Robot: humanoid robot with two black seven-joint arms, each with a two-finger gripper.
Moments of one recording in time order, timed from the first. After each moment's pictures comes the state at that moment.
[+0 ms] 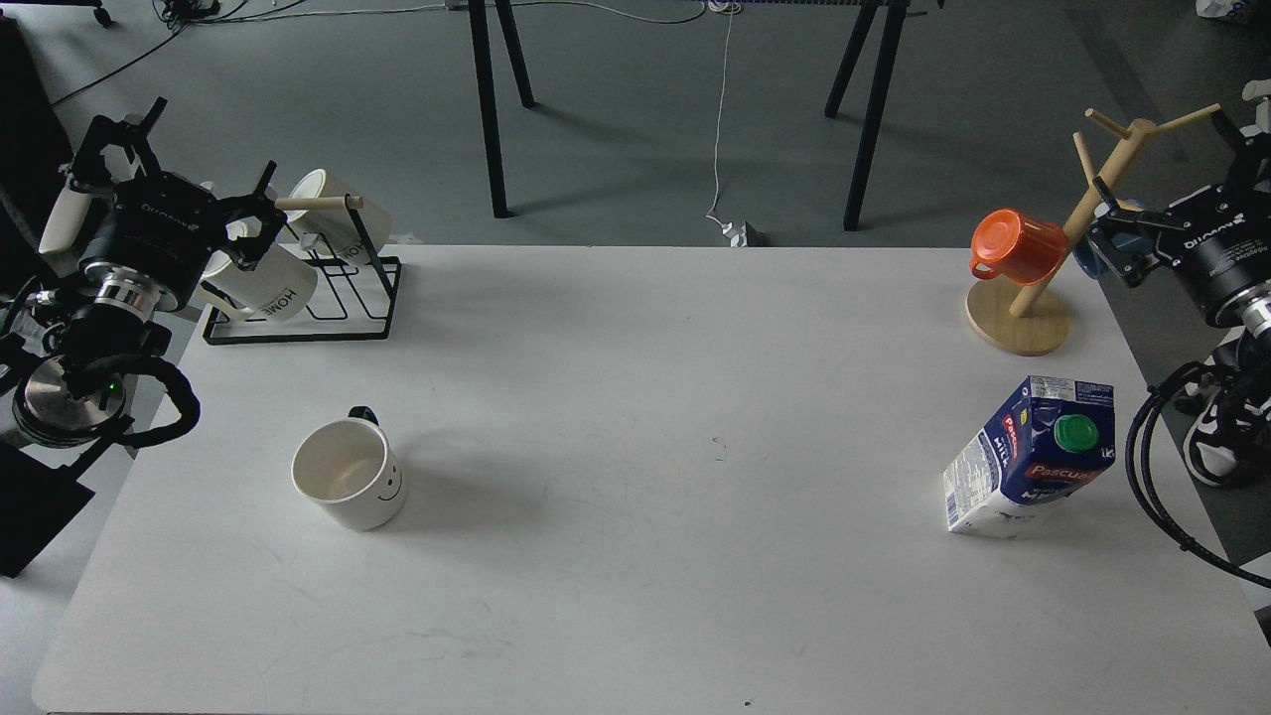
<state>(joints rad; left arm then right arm) -0.56 0.62 -0.78 -0.85 -0.37 -0.49 -0.28 0.62 -0.61 0.83 0.78 0.41 0.49 0.09</state>
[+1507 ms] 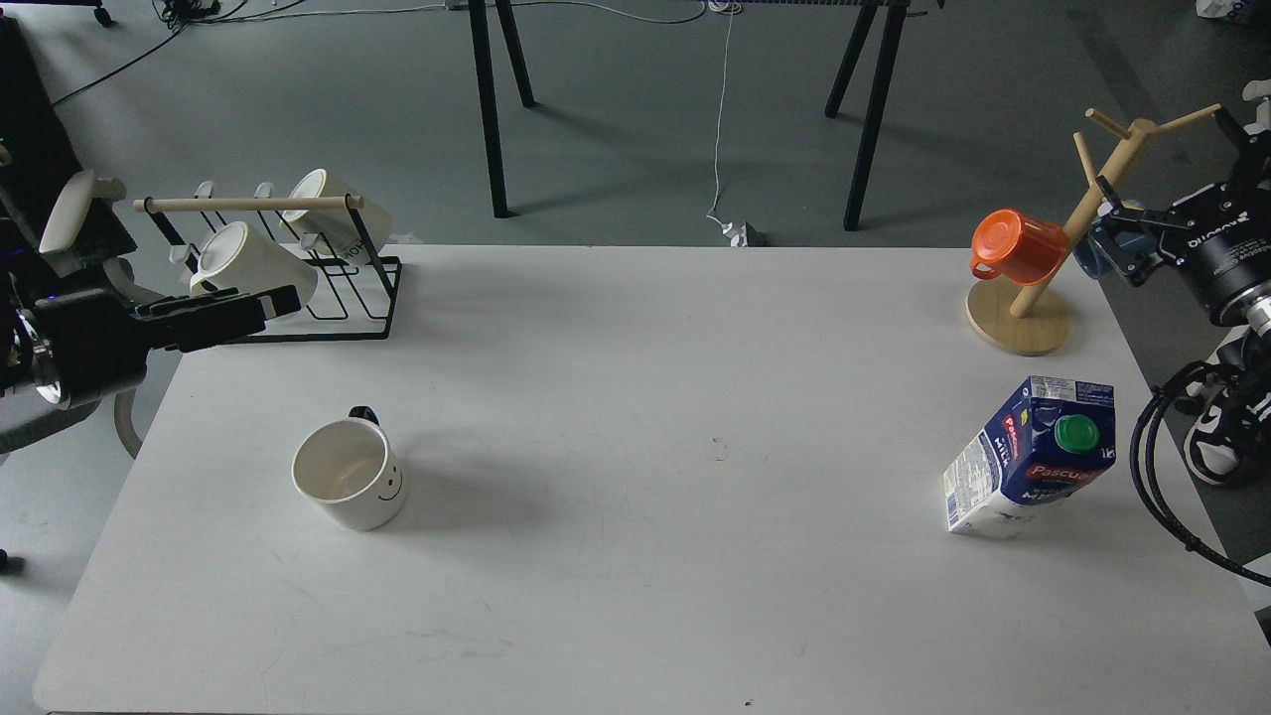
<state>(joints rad) -0.51 1.11 -0.55 -1.25 1.47 -0.15 -0.49 0.62 -0.62 0.82 0.78 0.41 0.49 0.09</state>
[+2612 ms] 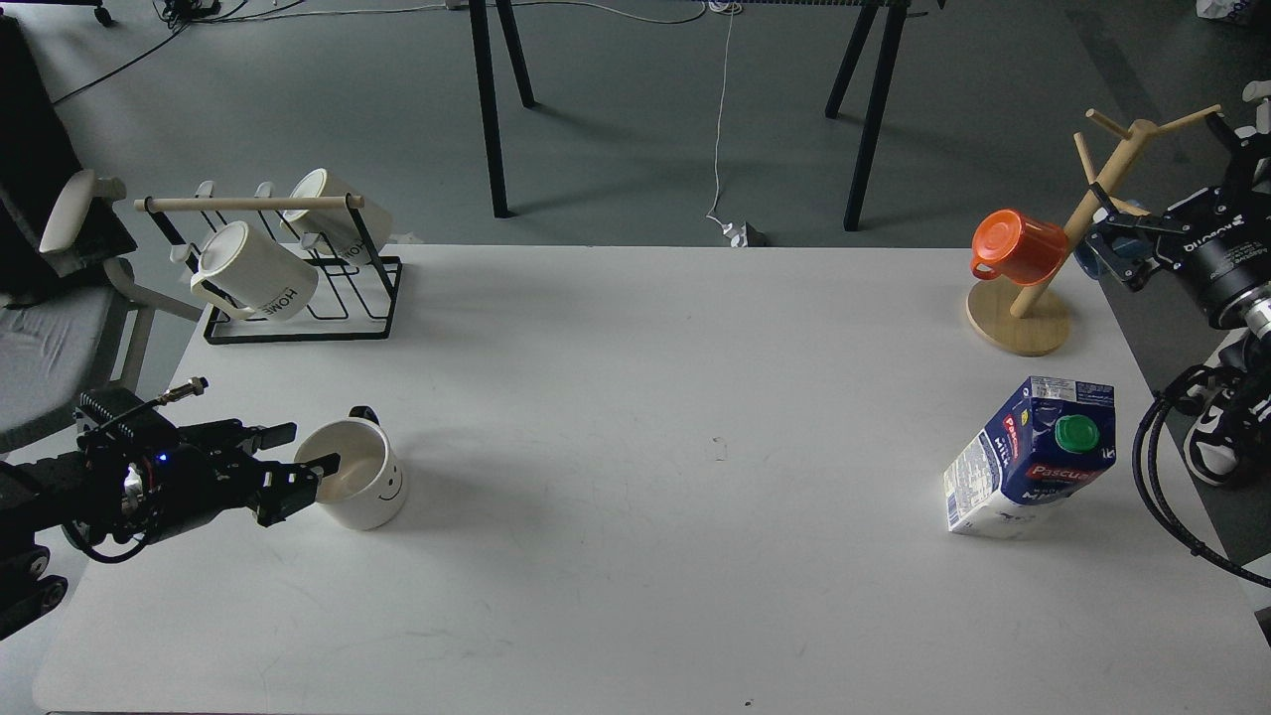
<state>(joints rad) -0.46 0.83 -0.27 -0.90 1.82 0.24 -0.49 0.62 -0.63 0.81 0.79 0.39 0.49 0.08</state>
